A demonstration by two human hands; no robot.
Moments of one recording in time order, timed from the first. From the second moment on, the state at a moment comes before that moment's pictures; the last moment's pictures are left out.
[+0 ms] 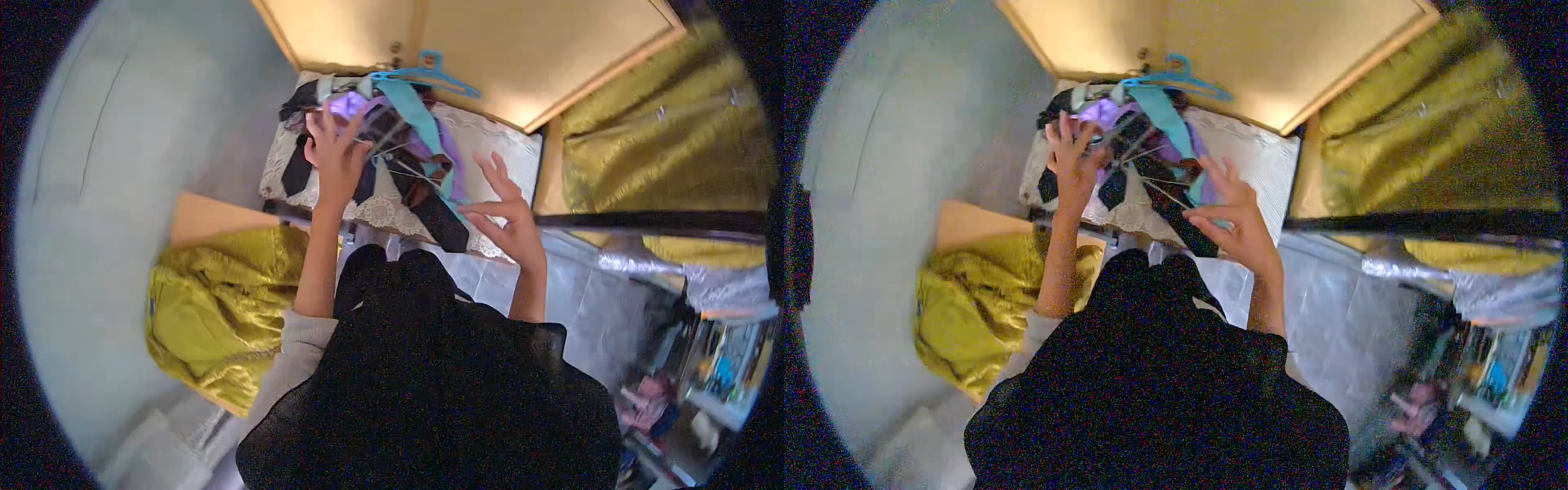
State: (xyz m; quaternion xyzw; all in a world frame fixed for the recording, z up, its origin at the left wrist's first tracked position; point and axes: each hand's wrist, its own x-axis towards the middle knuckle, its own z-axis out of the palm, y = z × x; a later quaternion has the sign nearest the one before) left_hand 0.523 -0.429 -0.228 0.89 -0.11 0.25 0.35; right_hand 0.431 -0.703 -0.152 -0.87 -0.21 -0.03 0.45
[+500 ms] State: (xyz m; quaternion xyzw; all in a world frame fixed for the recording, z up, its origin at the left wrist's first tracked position) left_hand 0.315 -0.280 -0.171 0.91 0.14 0.28 0.27; right_hand 0.492 -0.554 -0.170 -0.77 -0.45 0.03 0.45
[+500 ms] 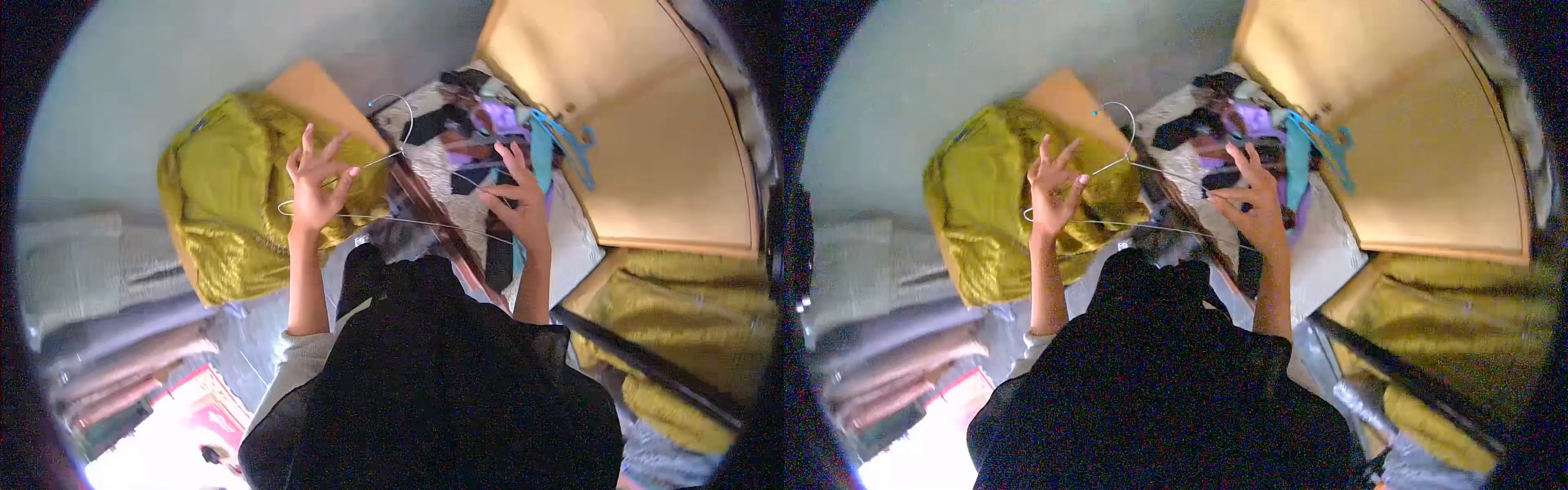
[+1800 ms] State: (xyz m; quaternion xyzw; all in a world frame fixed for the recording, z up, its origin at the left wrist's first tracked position) left_hand 0.043 0.004 -0.186 0.78 0.52 0.32 0.12; right_hand 0.419 -0.032 -0.295 -0.87 -0.33 0.12 0.35
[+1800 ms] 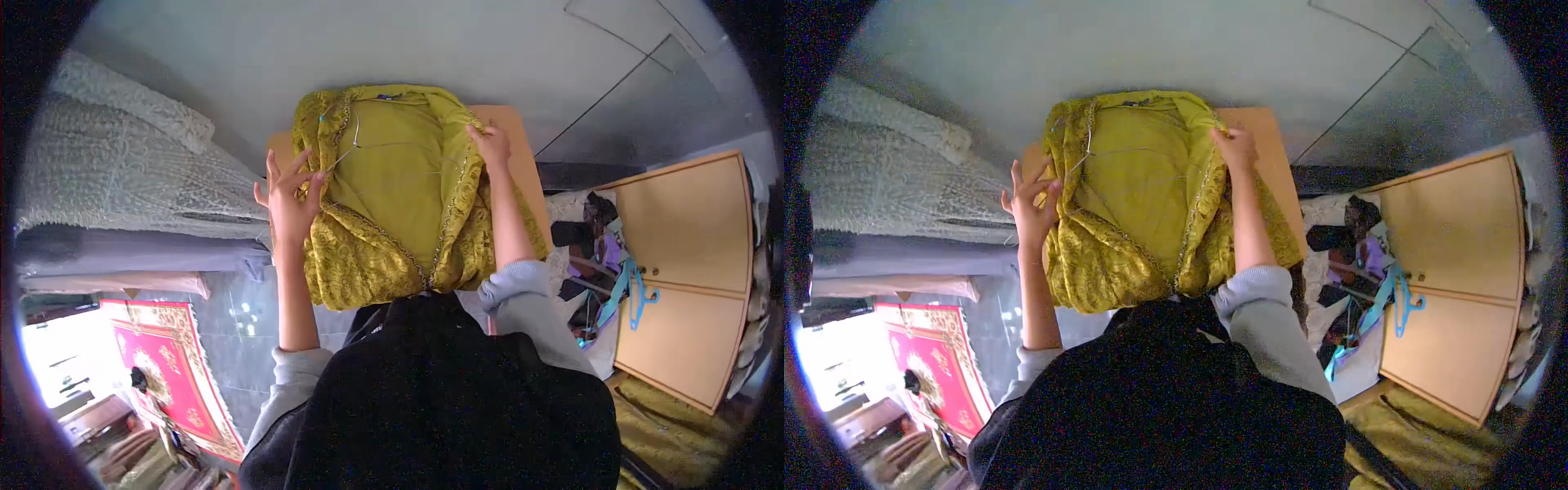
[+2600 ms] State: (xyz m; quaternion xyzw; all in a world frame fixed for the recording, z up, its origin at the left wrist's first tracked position) left_hand 0.180 0.093 -0.233 0.75 0.57 0.25 0.23; right_hand 0.325 -0.049 -0.227 -0.73 -0.59 0.04 0.36
